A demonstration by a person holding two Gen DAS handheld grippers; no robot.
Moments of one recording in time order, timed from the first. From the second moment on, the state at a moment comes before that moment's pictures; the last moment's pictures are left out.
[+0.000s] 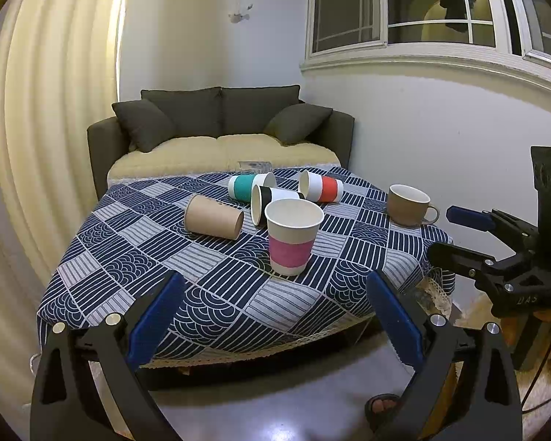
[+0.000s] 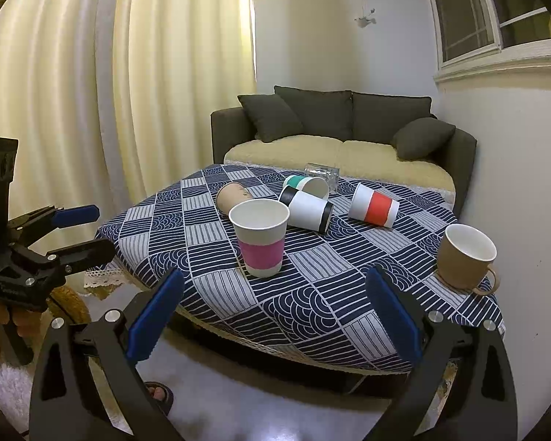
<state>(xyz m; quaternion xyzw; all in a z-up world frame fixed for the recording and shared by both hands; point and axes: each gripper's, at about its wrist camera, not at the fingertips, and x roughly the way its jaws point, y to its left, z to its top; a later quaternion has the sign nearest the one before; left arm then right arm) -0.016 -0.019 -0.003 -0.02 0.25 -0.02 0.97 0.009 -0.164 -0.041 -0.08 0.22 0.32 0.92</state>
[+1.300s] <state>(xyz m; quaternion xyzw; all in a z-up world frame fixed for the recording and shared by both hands) -0.014 -0.020 -0.005 -0.02 0.25 -0.02 0.97 0.010 -0.164 -0.042 -0.08 0.22 0.32 0.92</state>
